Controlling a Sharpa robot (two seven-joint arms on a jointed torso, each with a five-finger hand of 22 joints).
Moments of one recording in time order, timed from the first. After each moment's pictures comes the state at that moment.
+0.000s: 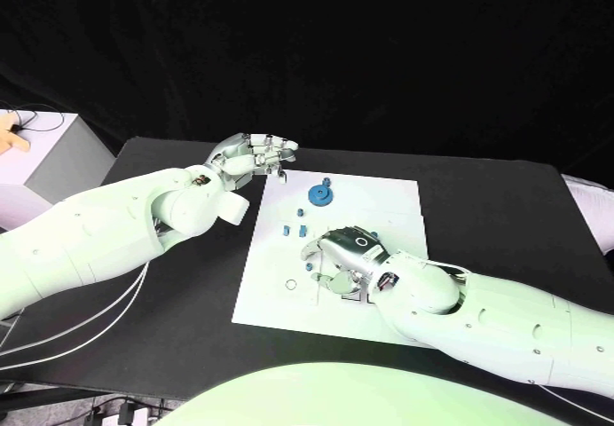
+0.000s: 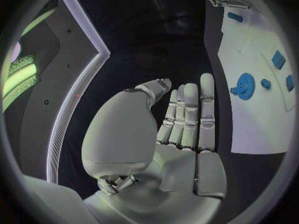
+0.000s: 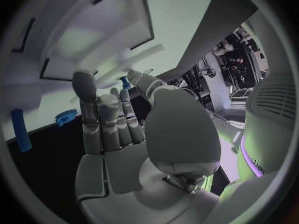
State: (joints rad) left arm 0.94 -0.89 0.26 1.44 -0.24 -0.07 0.26; left_hand 1.39 -0.19 0.51 0.09 0.26 0.81 0.19 0.38 0.27 0.85 0.12 0.72 0.23 0.98 0.05 1.18 0.48 0.17 0.97 0.14 0.86 0.58; right arm 0.99 -0.57 -0.14 1.58 -1.78 -0.45 -0.14; right_hand 1.33 -0.22 0.46 0.00 0.21 0.93 0.16 0.18 0.34 0.95 0.11 0.09 0.07 1.37 0.02 1.11 0.81 0.15 1.31 0.11 0.81 0.74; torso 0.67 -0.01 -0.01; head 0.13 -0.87
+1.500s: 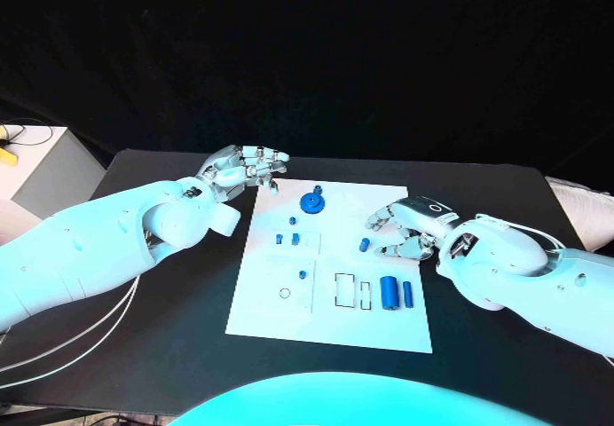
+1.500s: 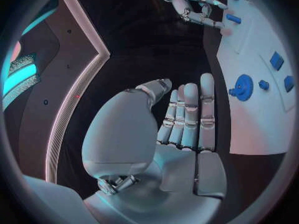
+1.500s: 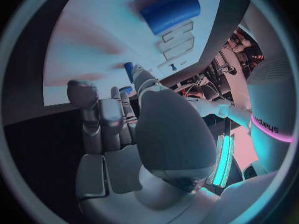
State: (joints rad) left arm 0.93 -0.89 0.26 1.43 -0.24 -0.06 0.26; left_hand 1.40 -0.19 0.51 0.09 0.26 0.81 0.19 0.38 0.27 0.85 0.12 0.72 0.23 0.98 0.05 1.18 0.48 0.17 0.97 0.14 0.86 0.58; right arm 1.11 -0.84 -0.09 1.62 -1.64 -0.34 -0.11; right_hand 1.49 -0.18 0.15 0.18 0.16 0.92 0.14 0.10 0.32 0.96 0.09 0.20 0.07 1.44 0.00 1.20 0.88 0.15 1.41 0.10 0.89 0.87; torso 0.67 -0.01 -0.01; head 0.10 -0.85
